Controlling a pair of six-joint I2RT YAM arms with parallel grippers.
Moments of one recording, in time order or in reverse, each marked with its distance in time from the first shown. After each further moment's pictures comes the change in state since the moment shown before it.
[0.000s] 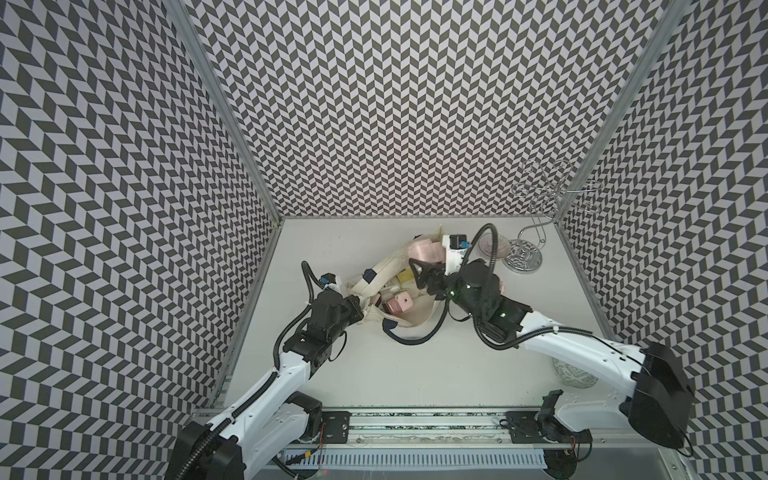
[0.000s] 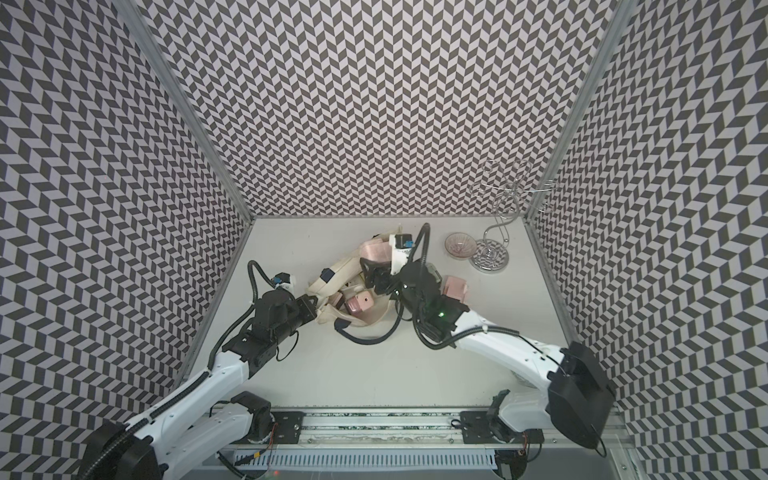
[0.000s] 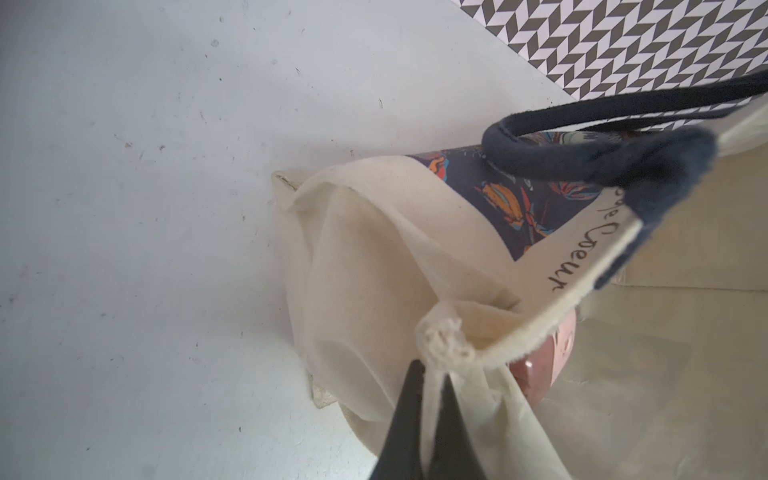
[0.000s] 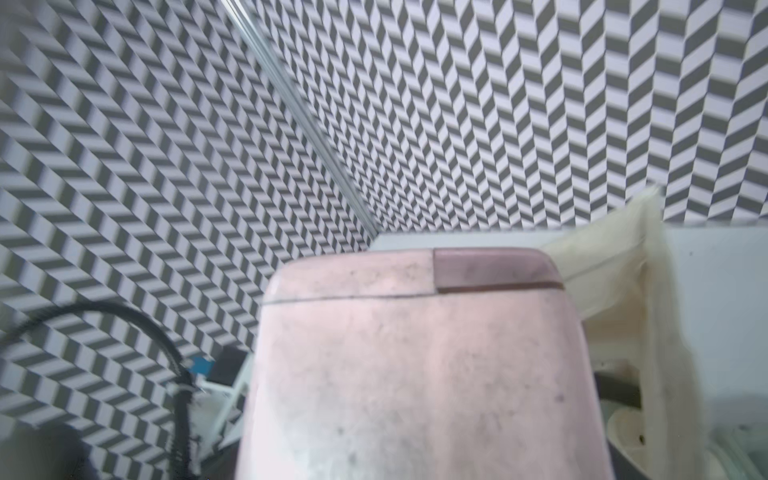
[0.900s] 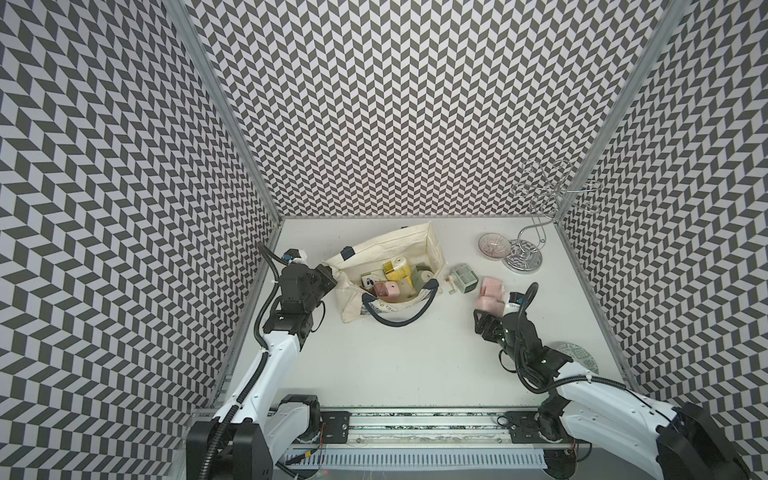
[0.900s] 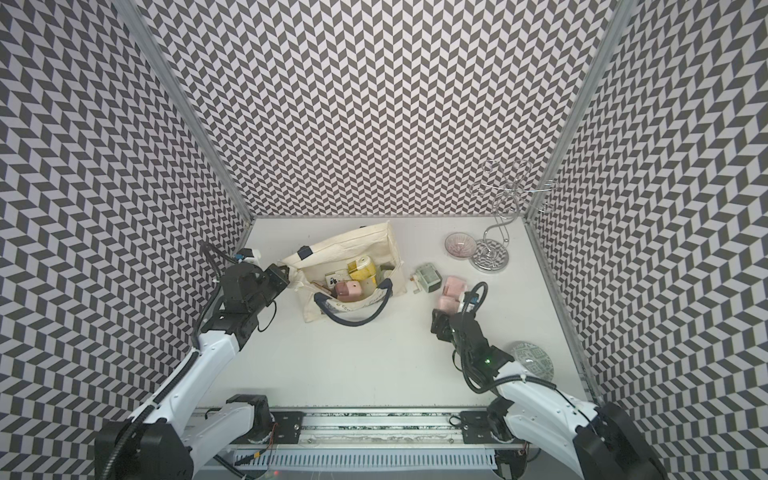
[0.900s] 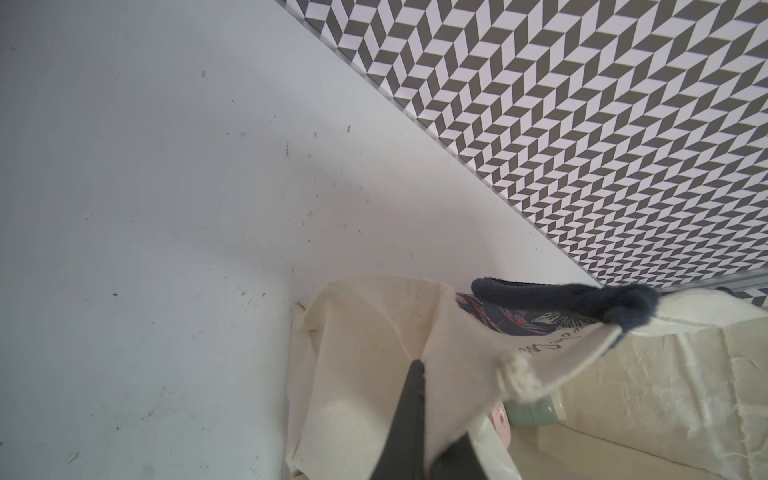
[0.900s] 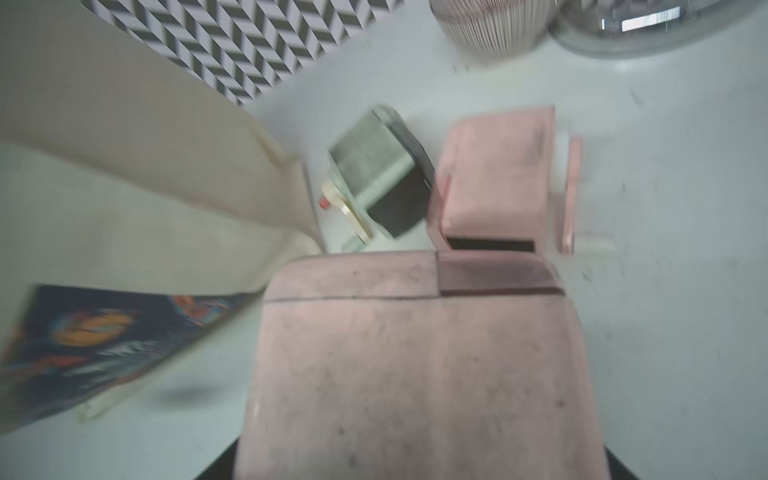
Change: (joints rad) left arm 0.348 0.081 0.203 0.015 0.147 -0.022; right arm -0.238 -0.319 -0.711 -0.169 0.063 0.285
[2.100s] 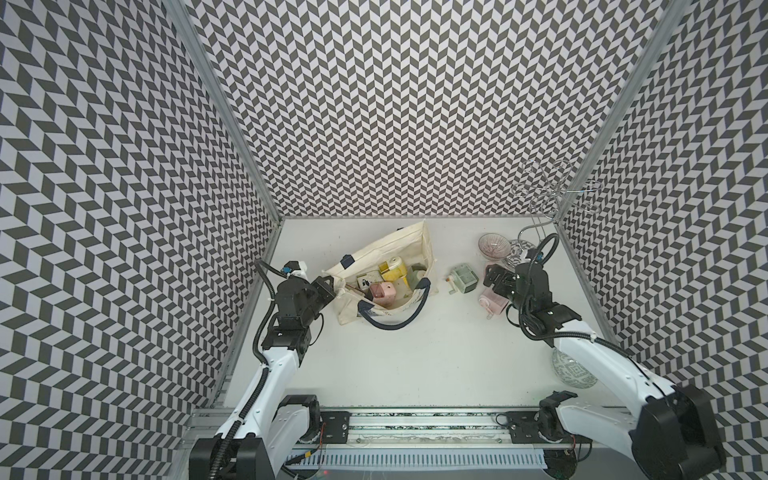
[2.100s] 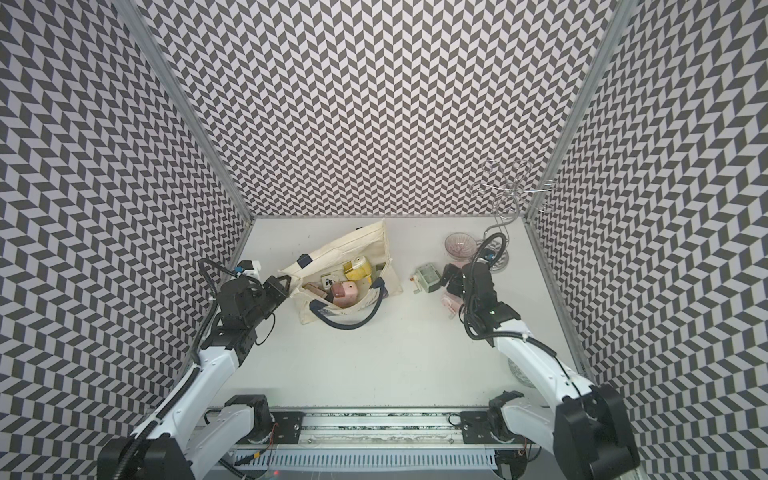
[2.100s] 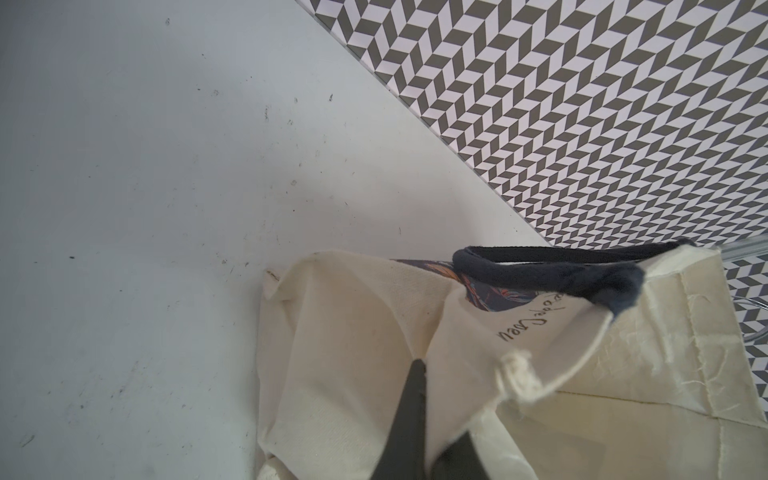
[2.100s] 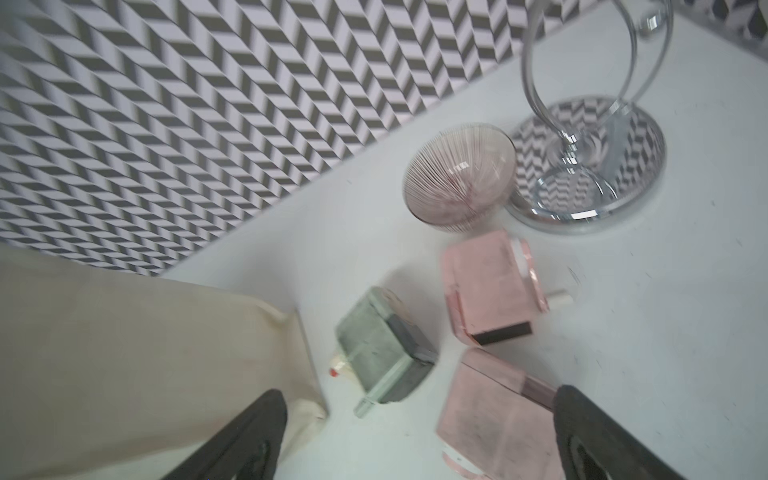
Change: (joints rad) left arm 0.024 -0.081 -0.162 0.111 0.135 -0.022; right arm -0.213 0.126 0.492 -0.190 -0.049 -0.108
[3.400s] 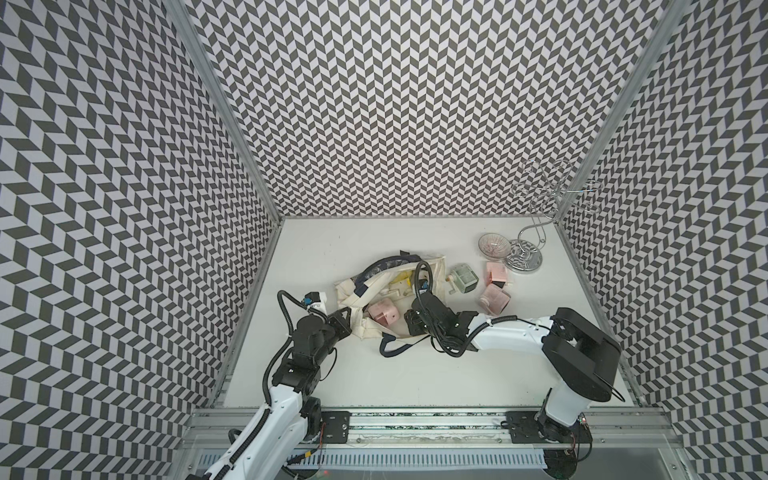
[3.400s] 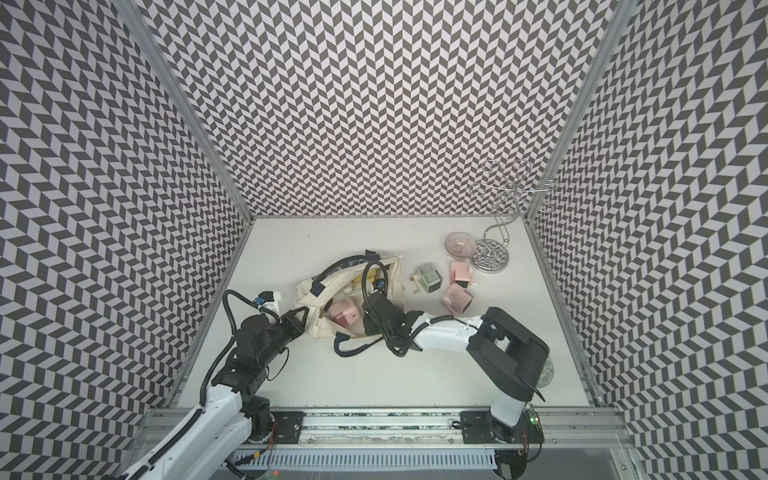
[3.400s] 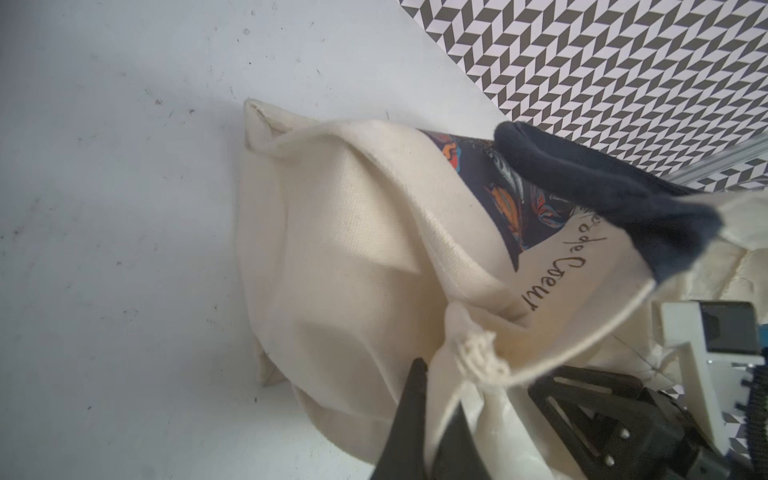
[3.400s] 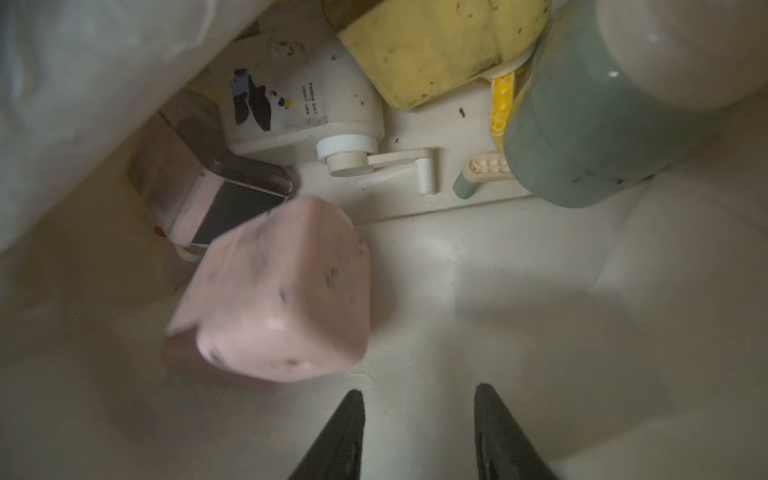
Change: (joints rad) left arm -0.234 -0.280 -0.325 0.027 -0.127 0.019; right arm 0.574 0.602 0.198 0.088 -0.002 0.056
